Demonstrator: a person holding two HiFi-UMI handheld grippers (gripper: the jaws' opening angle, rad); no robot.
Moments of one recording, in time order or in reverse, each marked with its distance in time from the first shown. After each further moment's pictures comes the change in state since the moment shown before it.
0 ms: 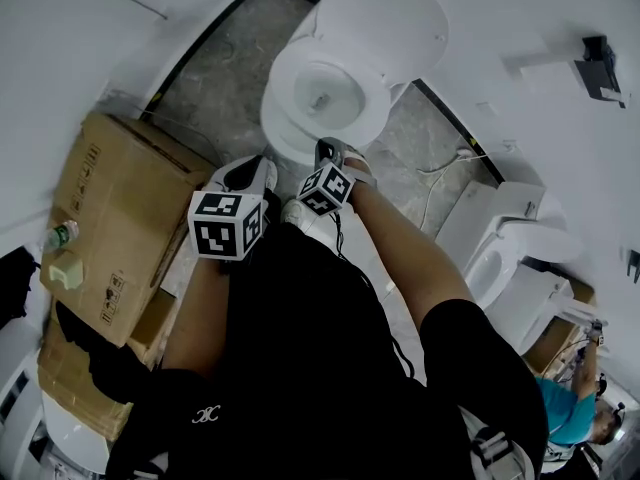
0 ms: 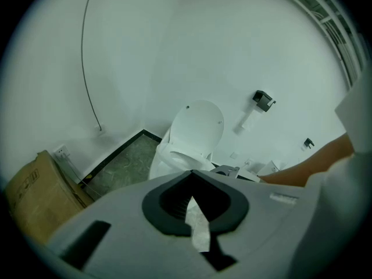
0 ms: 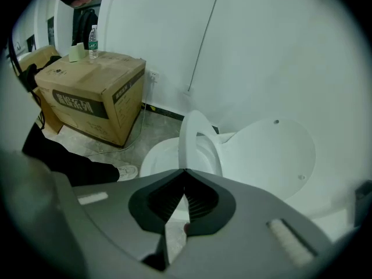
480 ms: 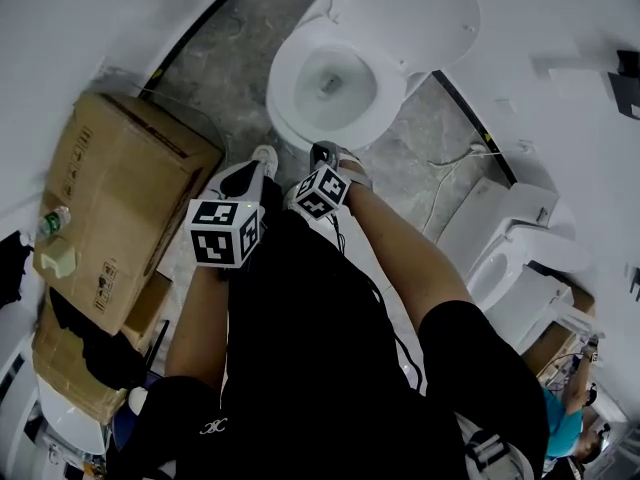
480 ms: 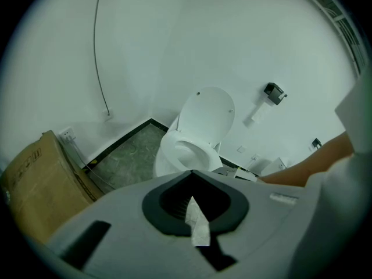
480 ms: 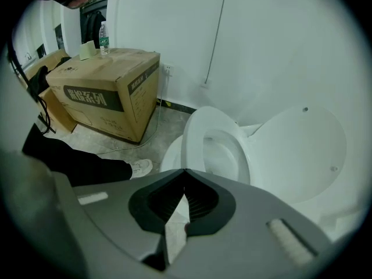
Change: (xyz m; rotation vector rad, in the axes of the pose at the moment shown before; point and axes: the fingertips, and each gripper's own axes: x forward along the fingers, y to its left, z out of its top) left arm 0.026 0.027 -0.057 -0.069 0.061 0.055; right arm 0.049 0.068 -0.023 -0.012 0.019 0.150
